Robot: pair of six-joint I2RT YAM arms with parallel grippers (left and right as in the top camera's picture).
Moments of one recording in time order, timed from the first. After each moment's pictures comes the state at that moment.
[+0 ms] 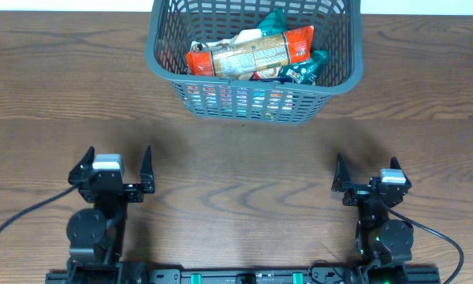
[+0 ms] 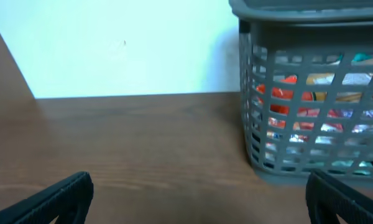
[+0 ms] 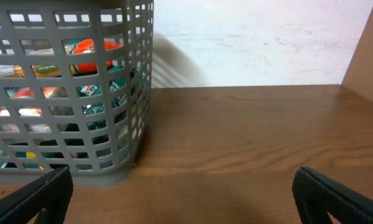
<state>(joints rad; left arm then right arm) -0.06 0.23 0.27 -0.16 -0.06 0.04 0.11 0.01 0.01 -0.06 0.17 0.03</state>
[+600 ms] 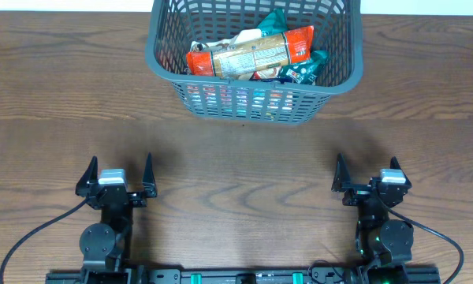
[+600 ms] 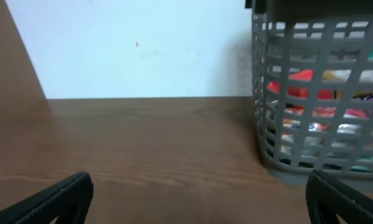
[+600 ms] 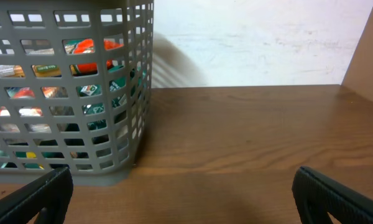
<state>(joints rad) -0.06 0.01 0.05 -0.08 -0.11 0.04 0.11 0.01 0.01 -0.06 0.17 0.03</state>
